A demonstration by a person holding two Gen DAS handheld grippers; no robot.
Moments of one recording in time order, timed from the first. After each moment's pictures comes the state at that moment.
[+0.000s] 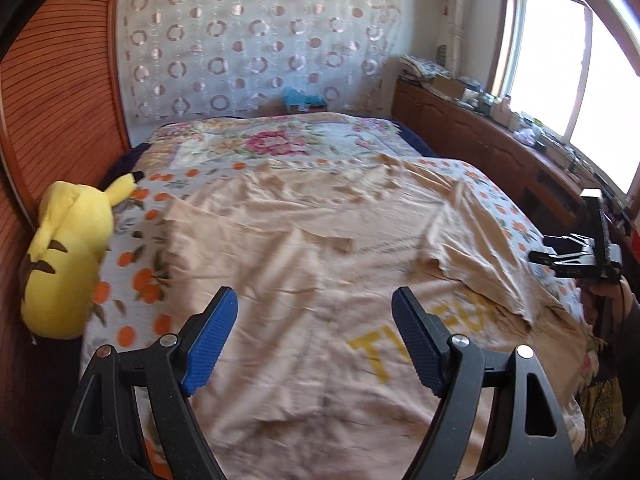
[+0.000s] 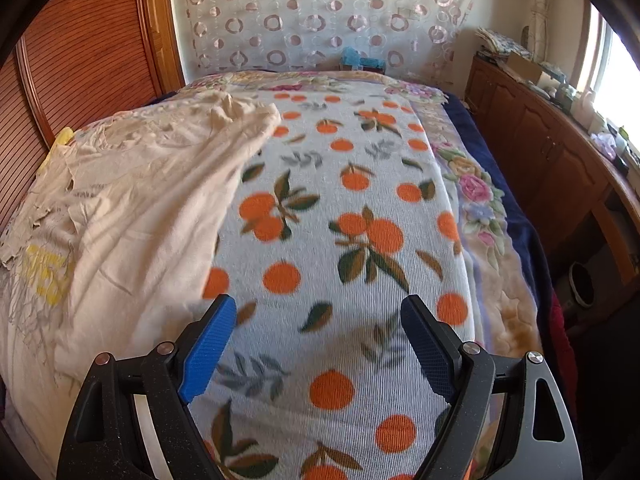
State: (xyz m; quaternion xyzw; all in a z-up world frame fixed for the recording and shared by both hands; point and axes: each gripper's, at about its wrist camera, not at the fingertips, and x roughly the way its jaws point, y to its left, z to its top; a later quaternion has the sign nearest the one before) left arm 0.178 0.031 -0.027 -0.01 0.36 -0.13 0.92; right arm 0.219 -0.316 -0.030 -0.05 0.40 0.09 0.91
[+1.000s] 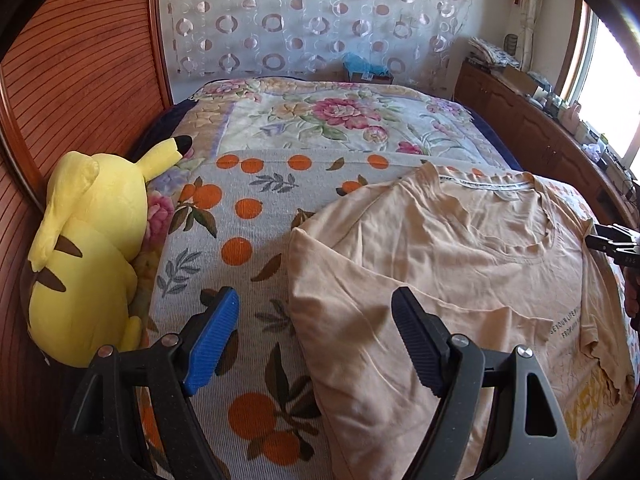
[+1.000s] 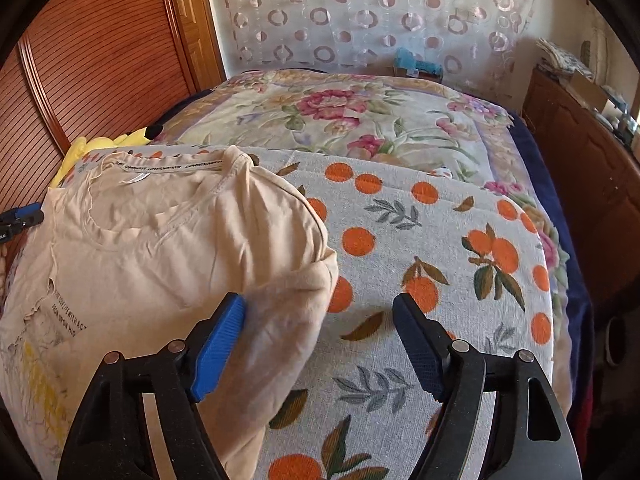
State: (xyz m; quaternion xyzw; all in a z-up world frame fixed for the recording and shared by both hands) left arm 0.327 0.120 -0.084 -0.02 0.43 -0.06 0.90; right arm 0.375 -0.271 -0.019 -0.06 0.41 0.17 0.89
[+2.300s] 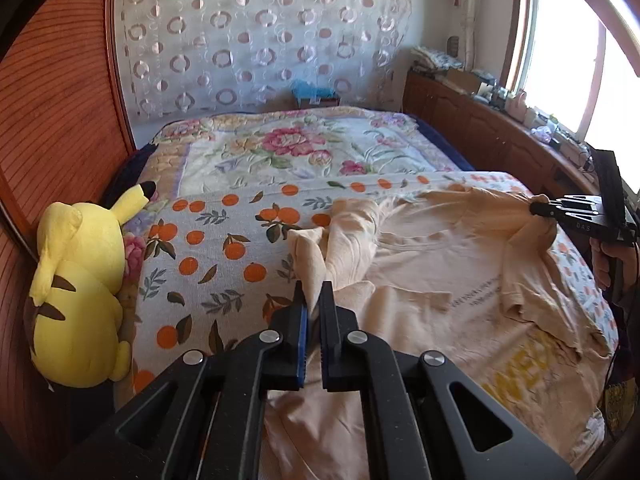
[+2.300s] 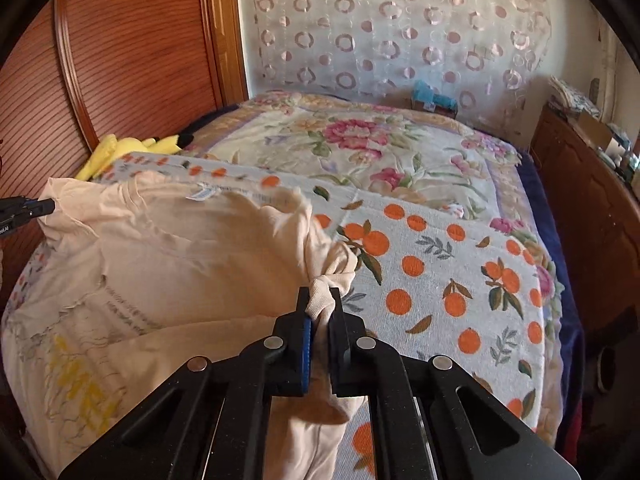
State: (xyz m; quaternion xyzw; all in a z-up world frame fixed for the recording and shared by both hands) left arm 0.260 0.081 -0.021 0.01 0.38 -0.14 0.92; right arm 0.319 -0.240 0.019 -0.08 0.36 0.20 0.91
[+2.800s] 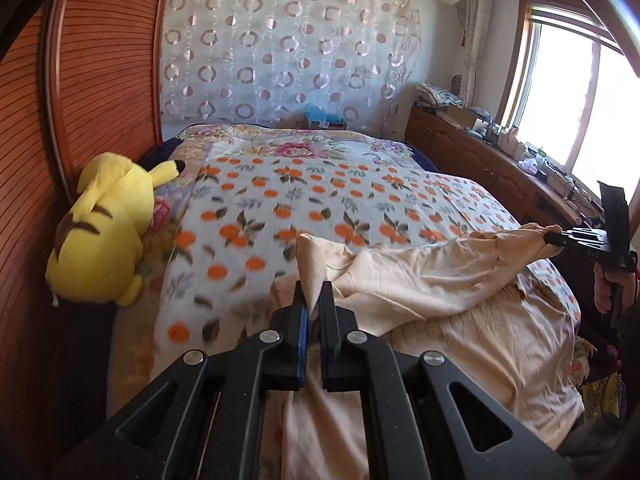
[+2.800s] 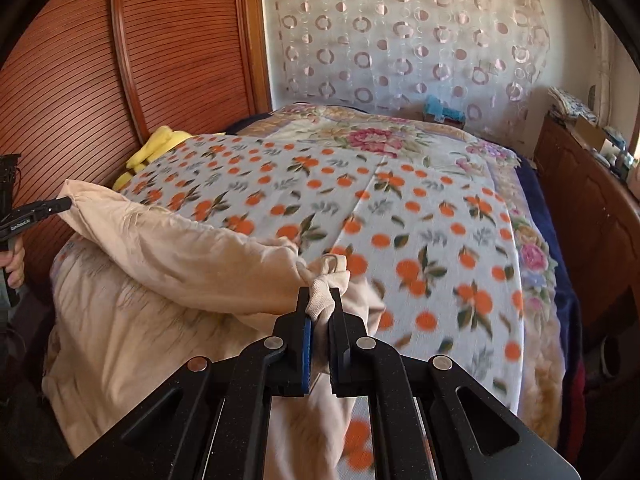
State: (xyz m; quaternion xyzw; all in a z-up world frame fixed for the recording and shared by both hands) left arm 0.088 0.122 -0.027 -0.05 0.33 -0.12 0.93; right arm 0.142 -0.301 0.018 -0.08 0.33 0.23 0.91
